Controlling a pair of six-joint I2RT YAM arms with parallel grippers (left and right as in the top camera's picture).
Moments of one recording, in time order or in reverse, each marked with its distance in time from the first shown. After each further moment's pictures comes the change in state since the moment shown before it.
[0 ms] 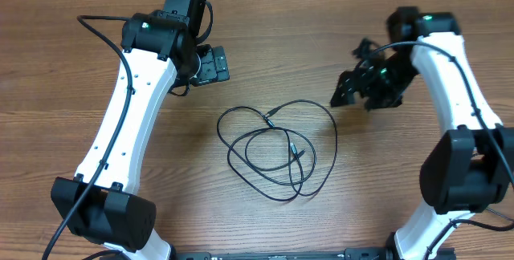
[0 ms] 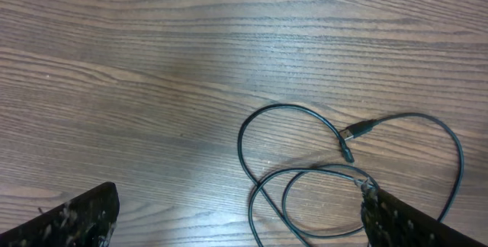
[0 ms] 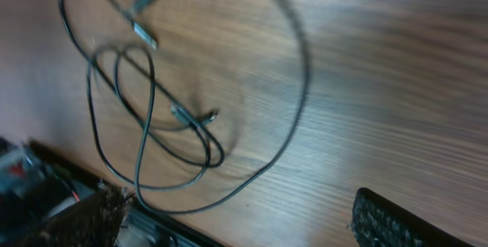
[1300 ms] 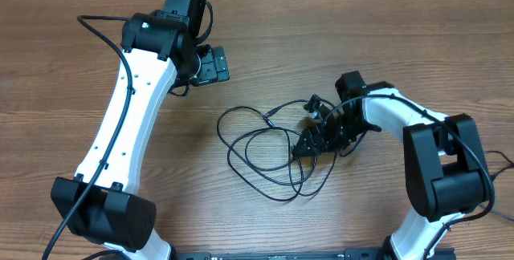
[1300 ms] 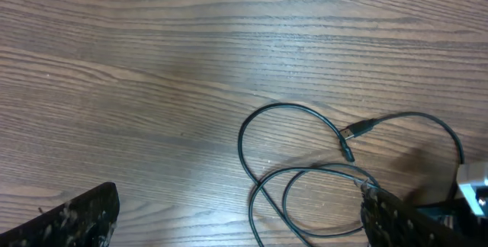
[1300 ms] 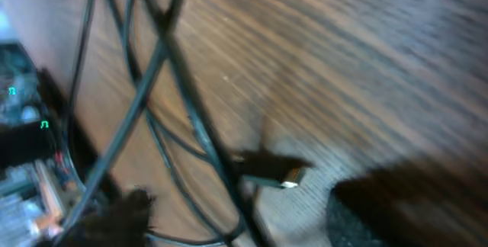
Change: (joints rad) left arm 0.000 0.000 0.000 -0.002 0.000 0.000; right arm 0.187 -0.012 -0.628 0.645 -0.299 -0.094
